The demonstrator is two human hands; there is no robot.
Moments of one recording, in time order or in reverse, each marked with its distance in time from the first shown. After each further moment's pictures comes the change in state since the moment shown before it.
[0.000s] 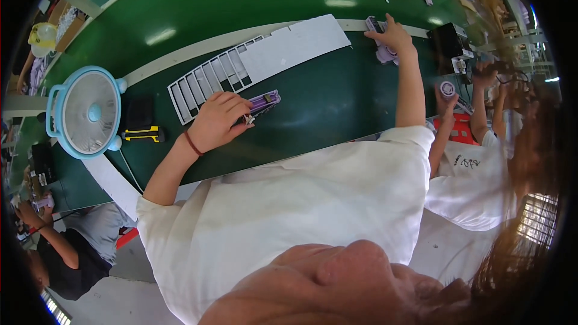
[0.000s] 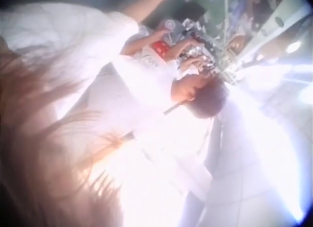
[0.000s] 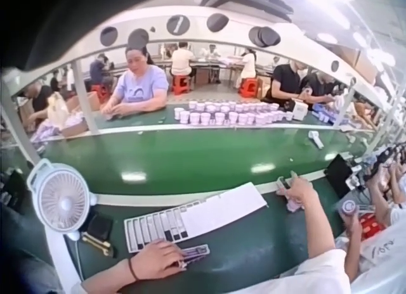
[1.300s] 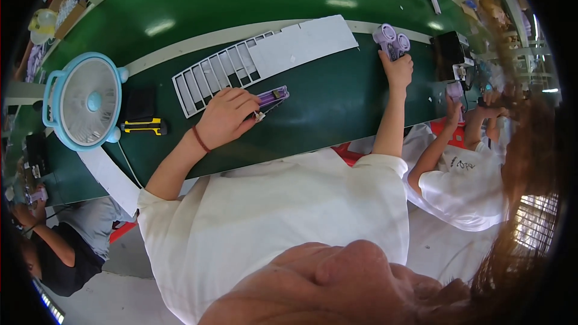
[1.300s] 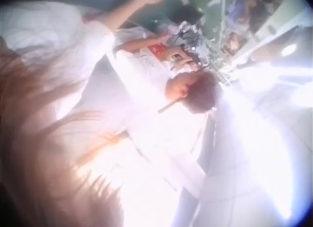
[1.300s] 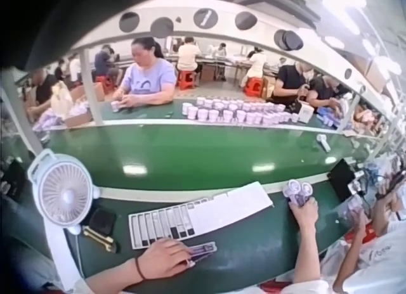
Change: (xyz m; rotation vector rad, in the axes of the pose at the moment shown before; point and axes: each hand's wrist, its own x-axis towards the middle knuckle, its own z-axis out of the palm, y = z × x) left_hand -0.009 0.001 0.008 0.007 0.066 -0.008; right_hand -0.092 -0.008 0.058 0.228 0.387 0.378
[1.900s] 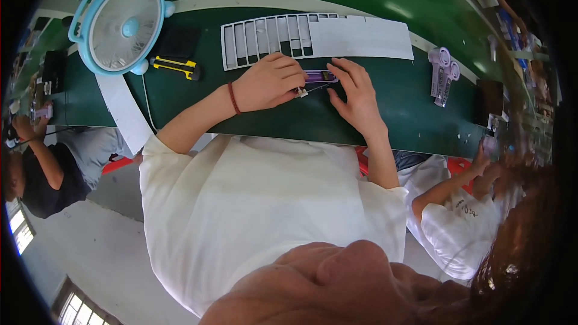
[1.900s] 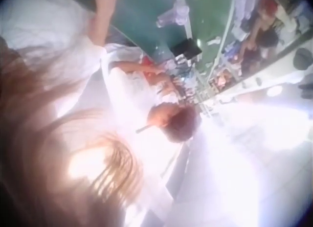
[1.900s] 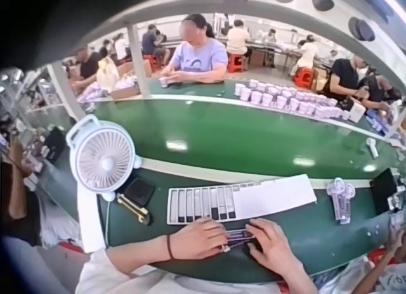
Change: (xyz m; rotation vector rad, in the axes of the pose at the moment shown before) left_hand -0.002 0.001 0.001 0.004 0.008 -0.009; right_hand -0.195 -0.140 -0.087 0.642 -0.372 -1.174
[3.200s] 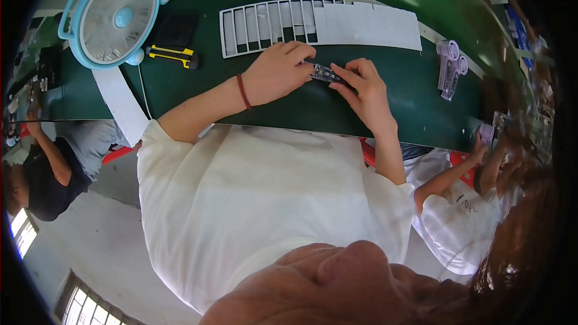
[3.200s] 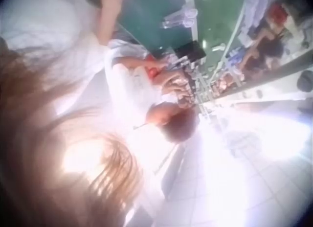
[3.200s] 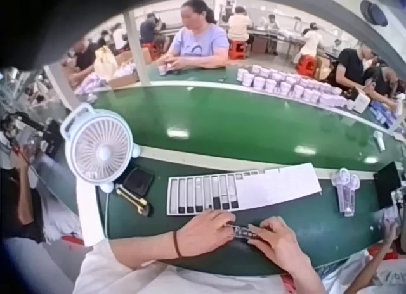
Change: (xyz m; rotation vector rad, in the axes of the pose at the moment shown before) left_hand 0.007 0.012 0.016 0.133 -0.007 -0.097; right_hand 0.000 -0.010 -0.012 0.099 -0.136 0.114
